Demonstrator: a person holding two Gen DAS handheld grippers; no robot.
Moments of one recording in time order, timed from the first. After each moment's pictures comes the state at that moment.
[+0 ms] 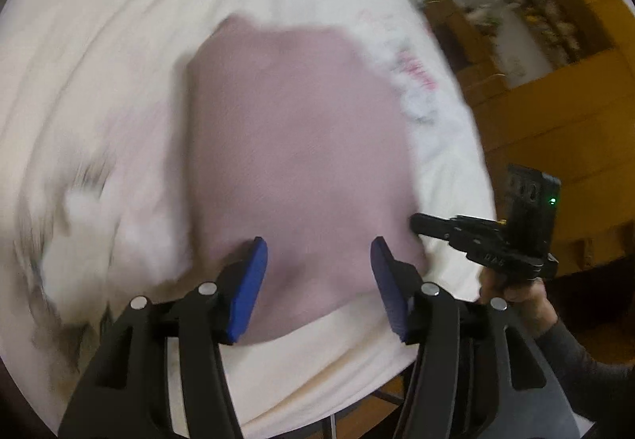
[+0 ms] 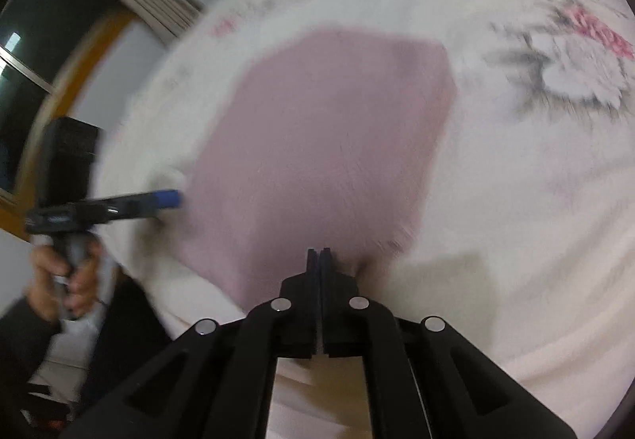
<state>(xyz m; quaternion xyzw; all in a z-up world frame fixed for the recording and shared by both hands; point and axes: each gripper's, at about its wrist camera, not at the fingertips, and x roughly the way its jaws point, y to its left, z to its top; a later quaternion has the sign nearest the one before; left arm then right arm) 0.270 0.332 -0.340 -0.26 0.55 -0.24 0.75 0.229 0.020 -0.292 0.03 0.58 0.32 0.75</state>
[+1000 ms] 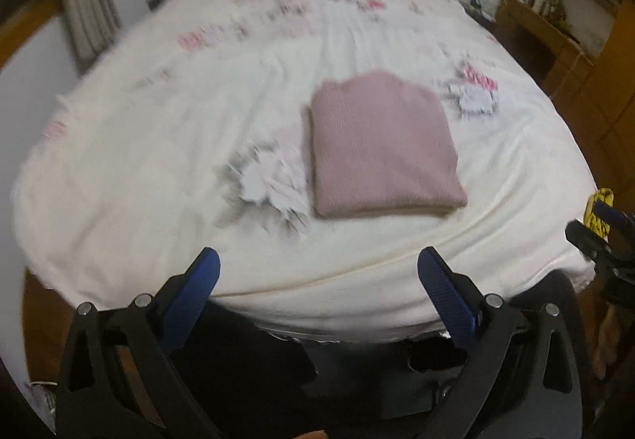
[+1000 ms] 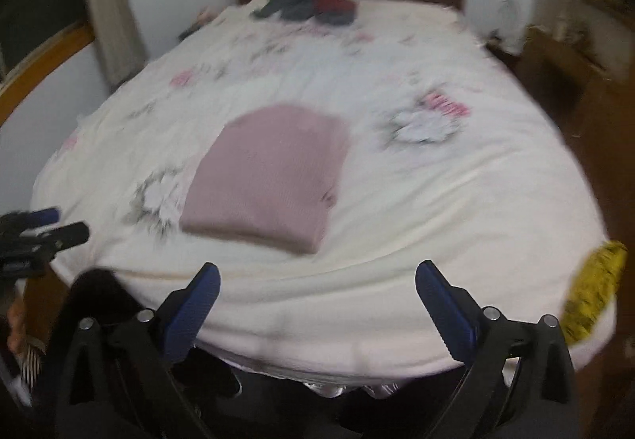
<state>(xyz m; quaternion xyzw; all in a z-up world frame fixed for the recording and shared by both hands) 0.085 0.312 -0.174 -0.05 0.46 0.00 0.88 0.027 0.007 -0.142 -0.04 0.43 0.12 0.89</state>
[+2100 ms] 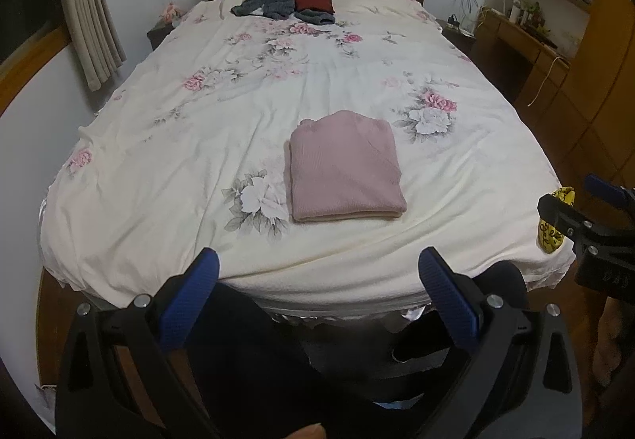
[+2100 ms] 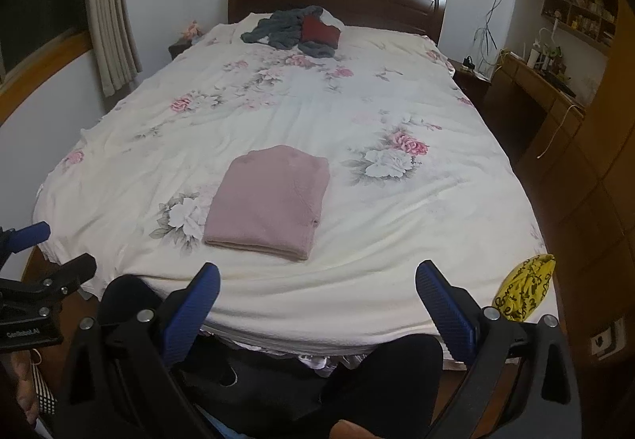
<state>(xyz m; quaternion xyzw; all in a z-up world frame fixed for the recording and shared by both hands) 0.007 0.267 -0.074 -0.03 0.44 -0.02 0.90 -0.044 0.021 -0.013 -0.08 0.41 0.09 0.90</state>
